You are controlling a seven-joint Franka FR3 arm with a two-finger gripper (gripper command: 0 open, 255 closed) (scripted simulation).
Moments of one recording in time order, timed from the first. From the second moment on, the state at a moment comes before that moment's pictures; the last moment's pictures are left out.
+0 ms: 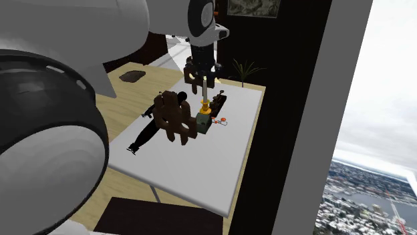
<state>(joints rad) 0.03 -0.12 -0.26 -1.83 -0.02 1.88 -0.09</state>
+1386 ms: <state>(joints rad) 0.17 0.49 -0.13 -1.17 0.02 1.81 0.20</state>
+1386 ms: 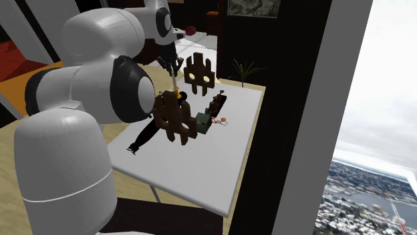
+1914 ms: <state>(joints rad) 0.18 0.51 -0.12 -1.25 0.02 1.91 0.21</state>
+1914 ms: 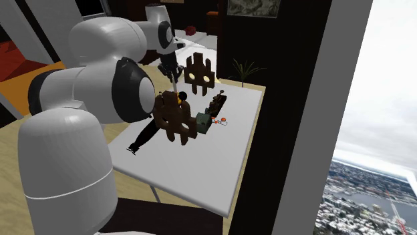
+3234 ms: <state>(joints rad) 0.18 0.53 -0.12 -1.43 0.02 2.12 0.21</state>
